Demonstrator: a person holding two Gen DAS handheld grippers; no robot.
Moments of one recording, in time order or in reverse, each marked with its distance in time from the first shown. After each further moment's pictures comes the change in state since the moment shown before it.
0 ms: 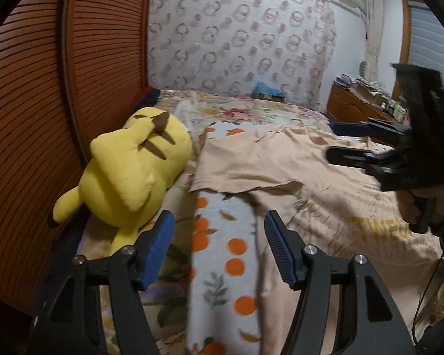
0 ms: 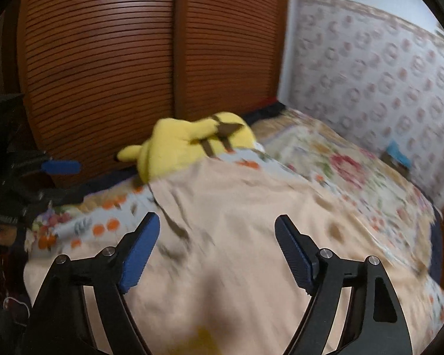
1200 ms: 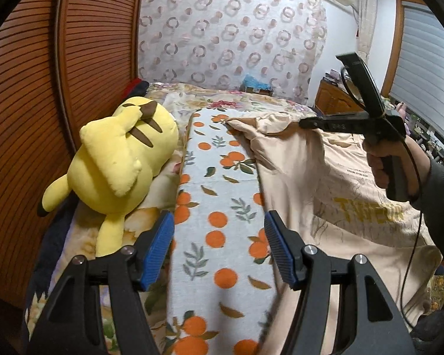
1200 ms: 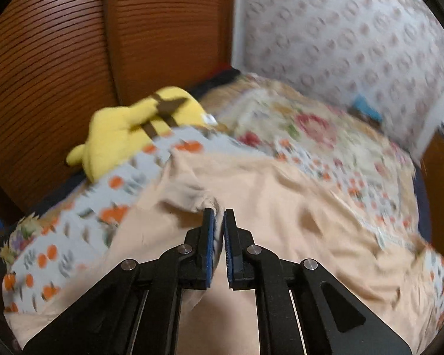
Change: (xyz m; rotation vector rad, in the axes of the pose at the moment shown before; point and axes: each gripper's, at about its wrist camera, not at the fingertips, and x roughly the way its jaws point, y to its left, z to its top) left arm -0.001 -0.011 -0.019 0.001 0.032 -0.081; right arm 0.047 -0.073 -0.001 0.211 0.178 -0.194
